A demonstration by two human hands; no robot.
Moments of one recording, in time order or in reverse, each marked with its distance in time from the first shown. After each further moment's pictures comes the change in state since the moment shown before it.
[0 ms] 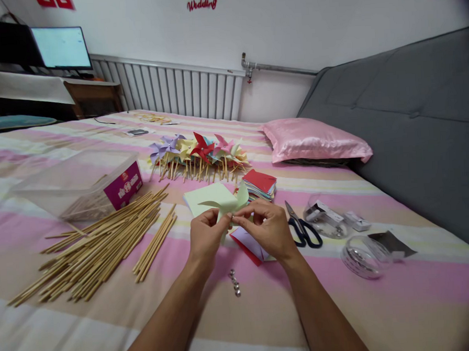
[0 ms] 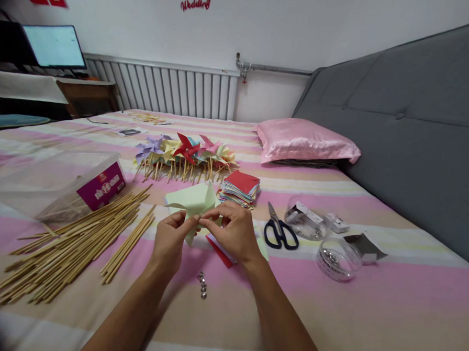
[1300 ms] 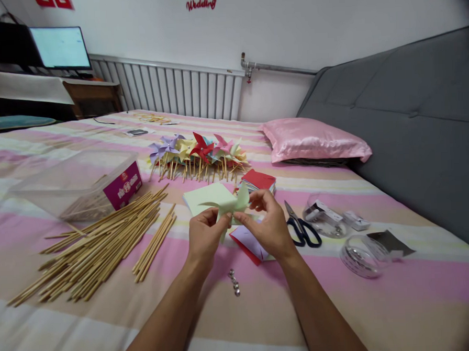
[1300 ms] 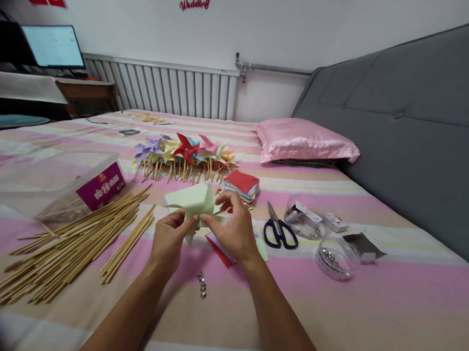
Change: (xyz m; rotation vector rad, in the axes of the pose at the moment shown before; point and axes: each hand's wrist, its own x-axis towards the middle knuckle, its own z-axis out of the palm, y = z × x) left_hand -0.002 0.006 0.000 0.015 -0.027 0.018; right_hand 0.001 0.005 0.003 0.030 0.128 0.102
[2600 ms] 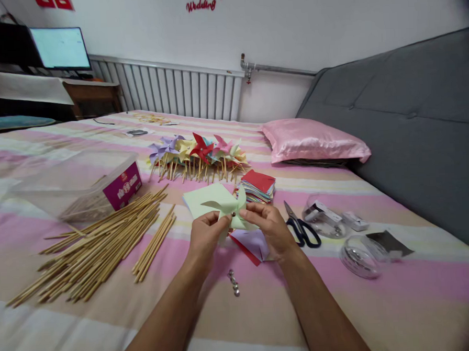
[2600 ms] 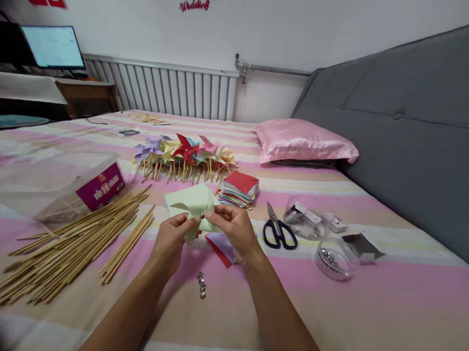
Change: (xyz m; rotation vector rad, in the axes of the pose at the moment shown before) left_hand -0.001 0.000 -0.001 -0.019 -0.063 -0.172; right_hand -0.001 0.005 0.000 0.661 -0.265 0.472
